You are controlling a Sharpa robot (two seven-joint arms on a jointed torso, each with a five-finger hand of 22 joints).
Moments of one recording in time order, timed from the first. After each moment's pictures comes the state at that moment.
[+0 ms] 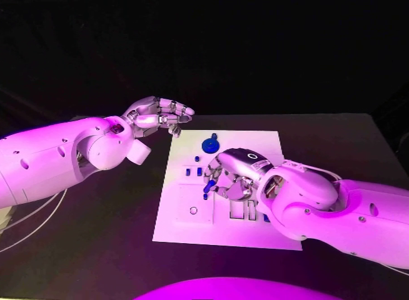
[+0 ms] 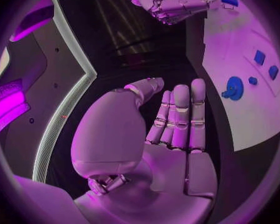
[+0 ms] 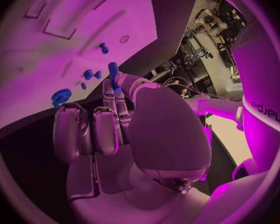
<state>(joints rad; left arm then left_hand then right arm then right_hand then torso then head) 1.22 -0.90 0.01 1.44 -0.25 0.03 0.26 1.36 -0.20 0.56 0.00 0.32 0.81 0.21 0.29 0.34 0.69 0.15 0.76 0.26 1.06 0.07 1.23 0.48 0.17 0.89 0.16 1.06 0.67 1.17 -0.73 -0.12 1.86 -1.57 -0.34 -0.34 1.47 -0.19 0.56 0.16 0.14 1.10 0.11 0.20 0.47 1.19 0.07 0.24 0.11 1.46 -0.03 1.40 1.20 0.06 1.46 0.07 1.36 1.31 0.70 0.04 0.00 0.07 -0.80</state>
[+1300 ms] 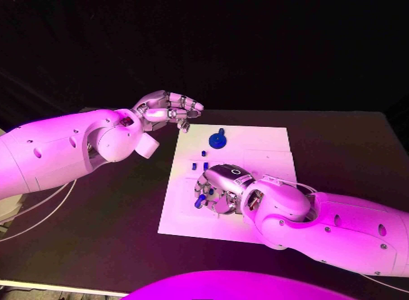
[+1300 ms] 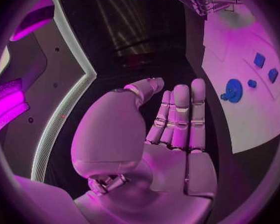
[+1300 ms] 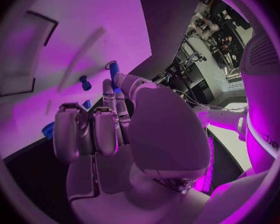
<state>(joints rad) 1.22 -0.90 0.01 1.44 -0.25 0.04 0.26 1.36 -0.20 0.56 0.00 0.32 0.81 0.21 0.29 0.34 0.69 0.15 0.76 0.25 1.06 0.07 1.23 0.48 0.17 0.89 0.16 1.06 0.67 1.08 -0.60 -0.14 1.74 -1.61 -0.31 -0.33 1.47 -0.19 0.57 0.14 0.15 1.09 0.11 0.20 0.50 1.19 0.07 0.22 0.12 1.46 -0.03 1.40 1.20 0.06 1.46 0.07 1.36 1.31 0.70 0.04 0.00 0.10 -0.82</state>
